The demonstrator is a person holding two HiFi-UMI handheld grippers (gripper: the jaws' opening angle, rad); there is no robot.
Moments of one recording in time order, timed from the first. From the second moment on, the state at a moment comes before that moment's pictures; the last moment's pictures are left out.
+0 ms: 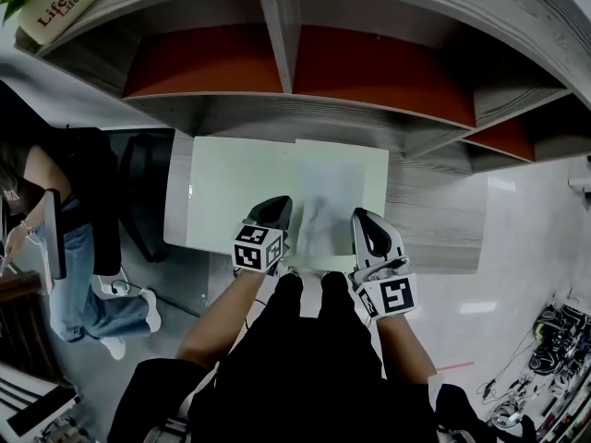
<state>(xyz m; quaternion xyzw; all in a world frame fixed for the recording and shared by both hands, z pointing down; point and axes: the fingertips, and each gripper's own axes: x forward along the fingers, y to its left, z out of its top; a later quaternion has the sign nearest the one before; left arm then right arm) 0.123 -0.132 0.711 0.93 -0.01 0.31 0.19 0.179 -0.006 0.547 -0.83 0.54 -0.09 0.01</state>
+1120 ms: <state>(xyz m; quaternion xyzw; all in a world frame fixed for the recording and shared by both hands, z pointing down) 0.145 -0.095 0.771 0.87 0.01 0.40 0.30 0.211 0.015 0.560 -0.84 0.53 -0.11 0.03</state>
